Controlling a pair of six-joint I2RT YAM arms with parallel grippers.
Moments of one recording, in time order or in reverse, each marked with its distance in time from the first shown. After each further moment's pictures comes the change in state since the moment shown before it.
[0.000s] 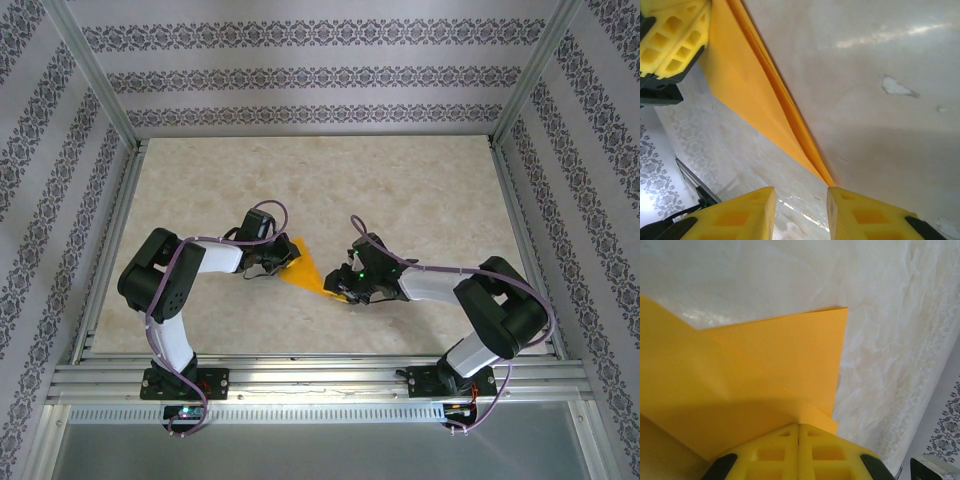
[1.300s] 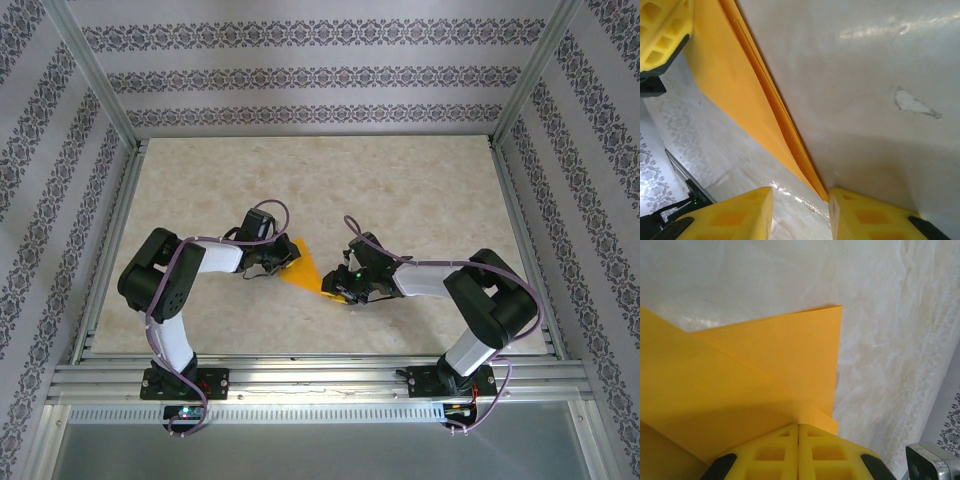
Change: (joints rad) left arm 0.000 0.000 0.003 -0.006 0.000 0.059; right arm -0.003 0.071 0.042 -0.012 -0.033 -0.063
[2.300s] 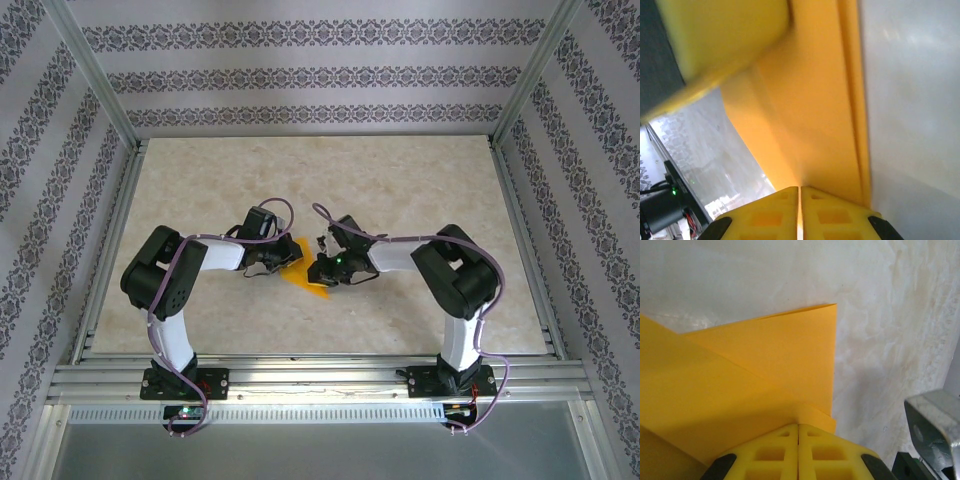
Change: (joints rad) left arm 0.000 0.023 0.032 -0.018 0.031 0.097; right arm 0.000 0.235 0.263 -0.100 -0.088 -0.291
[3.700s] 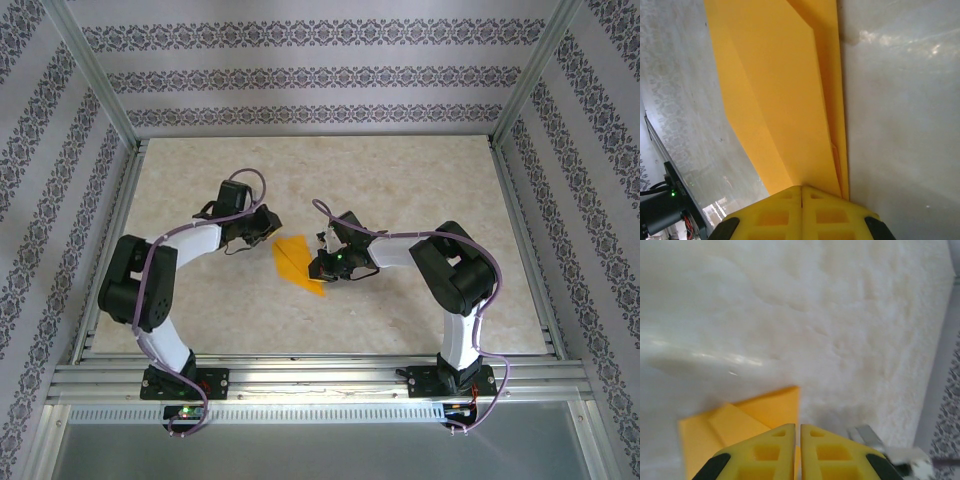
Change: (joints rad) left arm 0.135 -0.139 0.130 -0.212 -0.034 0.037; right arm -0.027 0.054 0.059 -0.009 -0.017 -0.053
